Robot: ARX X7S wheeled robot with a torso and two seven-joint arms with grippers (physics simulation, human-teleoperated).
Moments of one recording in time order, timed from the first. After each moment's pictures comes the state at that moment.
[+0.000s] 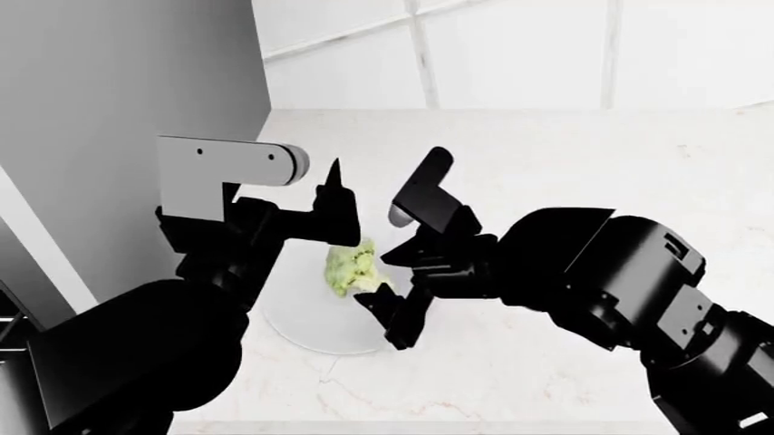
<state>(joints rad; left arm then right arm) -0.72 -0.35 0.25 0.58 -0.94 -0.98 -0.65 1.18 0.45 -0.89 -0.01 0.84 1.03 -0.36</state>
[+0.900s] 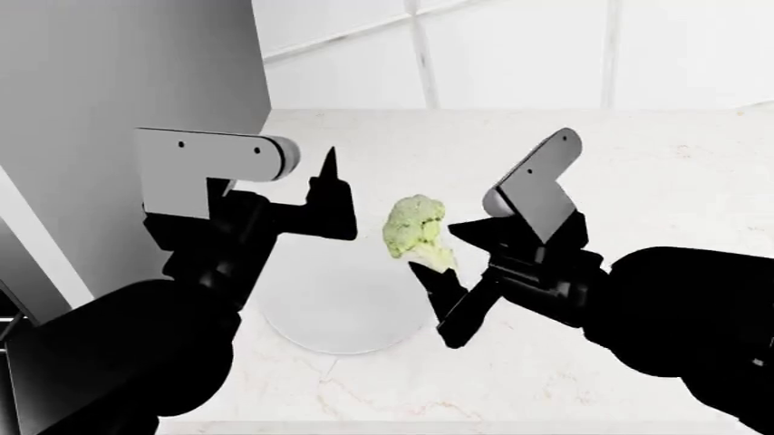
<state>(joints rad) -0.73 -0.37 0.23 0.63 -0.99 -0.97 -0.69 0.98 0.70 -0.53 -0.43 1.14 1.10 0.06</state>
